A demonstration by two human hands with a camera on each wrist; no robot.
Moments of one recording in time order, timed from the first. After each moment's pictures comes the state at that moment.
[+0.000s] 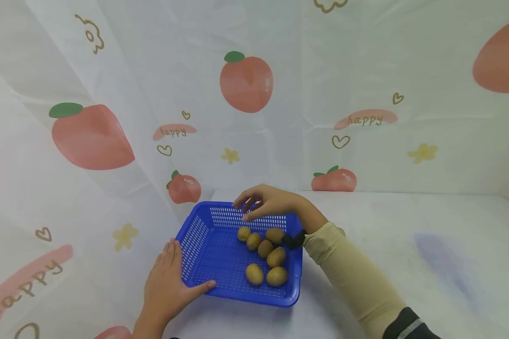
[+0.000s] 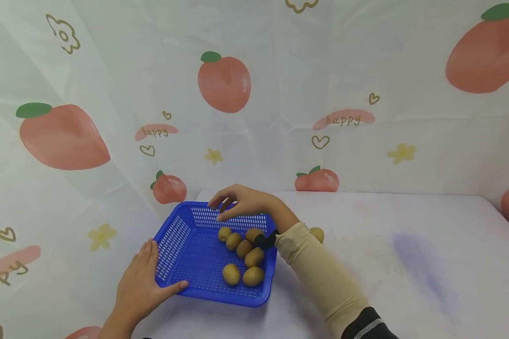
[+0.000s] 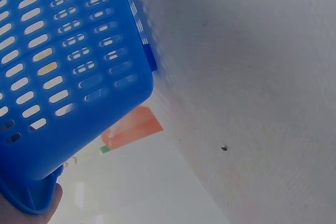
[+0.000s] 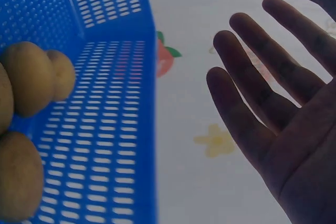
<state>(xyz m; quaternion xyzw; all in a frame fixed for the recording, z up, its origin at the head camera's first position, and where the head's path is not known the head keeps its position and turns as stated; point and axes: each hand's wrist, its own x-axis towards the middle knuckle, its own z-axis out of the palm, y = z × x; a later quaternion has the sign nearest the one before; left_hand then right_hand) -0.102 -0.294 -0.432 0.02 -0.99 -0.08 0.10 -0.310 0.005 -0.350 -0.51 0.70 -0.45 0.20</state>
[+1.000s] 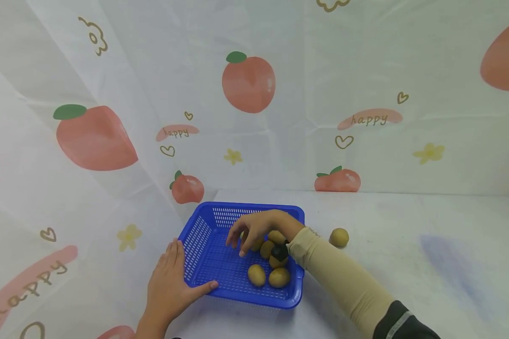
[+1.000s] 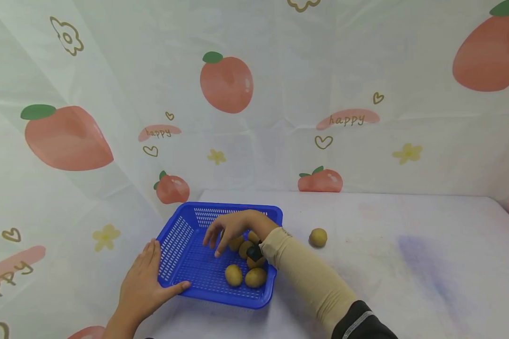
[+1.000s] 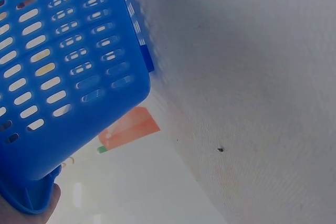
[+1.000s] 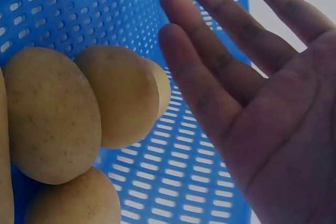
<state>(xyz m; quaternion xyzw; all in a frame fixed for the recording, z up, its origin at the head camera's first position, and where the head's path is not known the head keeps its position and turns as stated) -0.103 -0.296 -0.438 0.03 -0.99 -0.08 0.11 -0.305 -0.046 -0.397 -0.51 0.69 -0.34 0.39</state>
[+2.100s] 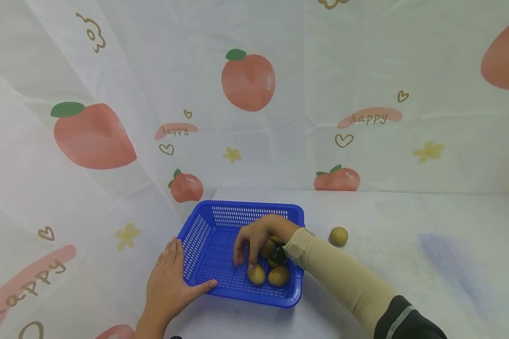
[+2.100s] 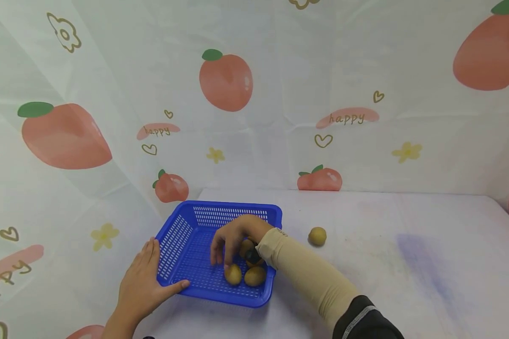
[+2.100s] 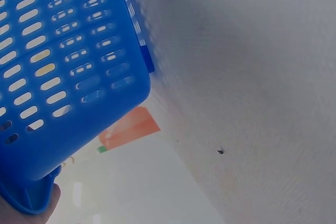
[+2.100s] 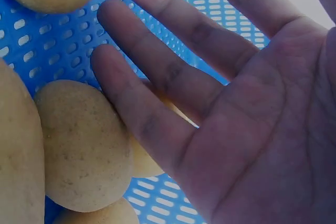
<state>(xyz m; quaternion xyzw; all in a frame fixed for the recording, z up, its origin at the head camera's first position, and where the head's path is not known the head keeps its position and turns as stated) -0.104 -0.297 -0.439 0.02 -0.99 -0.08 0.11 -0.299 -0.056 -0.408 -0.53 0.70 -0.20 0.45</state>
